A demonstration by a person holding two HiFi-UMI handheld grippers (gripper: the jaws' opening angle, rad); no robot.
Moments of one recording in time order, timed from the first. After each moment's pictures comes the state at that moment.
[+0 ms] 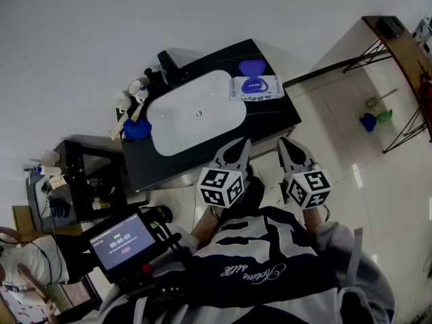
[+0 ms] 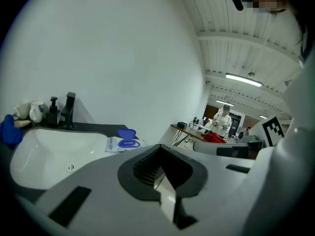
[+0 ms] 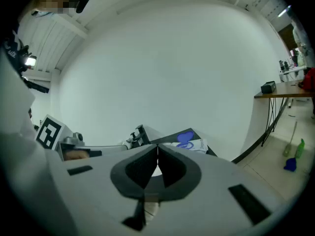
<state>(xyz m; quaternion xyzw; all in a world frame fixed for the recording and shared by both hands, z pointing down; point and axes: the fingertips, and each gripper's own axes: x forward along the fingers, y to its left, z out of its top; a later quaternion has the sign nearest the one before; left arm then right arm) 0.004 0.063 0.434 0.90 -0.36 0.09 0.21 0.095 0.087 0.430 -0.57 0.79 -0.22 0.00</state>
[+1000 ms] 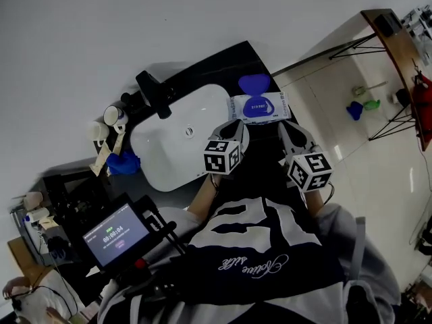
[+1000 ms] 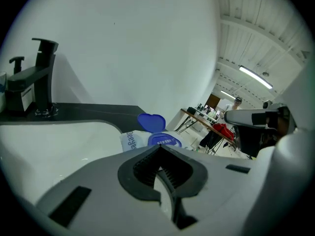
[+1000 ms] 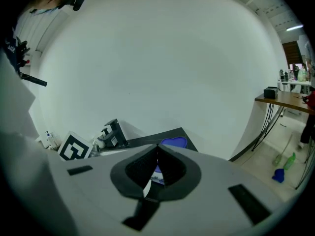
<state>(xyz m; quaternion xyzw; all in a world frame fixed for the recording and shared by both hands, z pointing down) 0.007 -0.143 0.569 0.88 -0.33 0.18 0.30 0.106 -0.097 0.473 -0.61 0.75 -0.24 -0.08</state>
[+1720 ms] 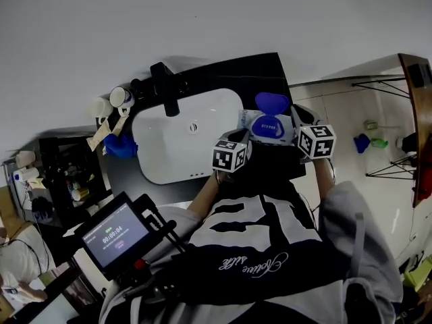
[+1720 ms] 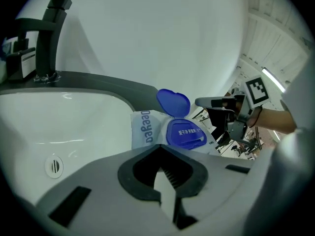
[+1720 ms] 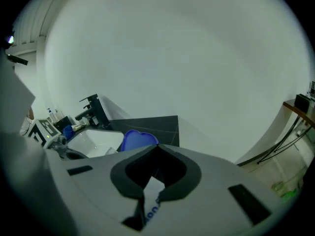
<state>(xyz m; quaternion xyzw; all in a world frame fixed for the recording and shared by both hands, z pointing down) 0.020 -0.163 0.637 0.82 -0.36 0.22 0.39 0.166 -0.236 0.568 -0.52 0.79 -0.26 -0.21</state>
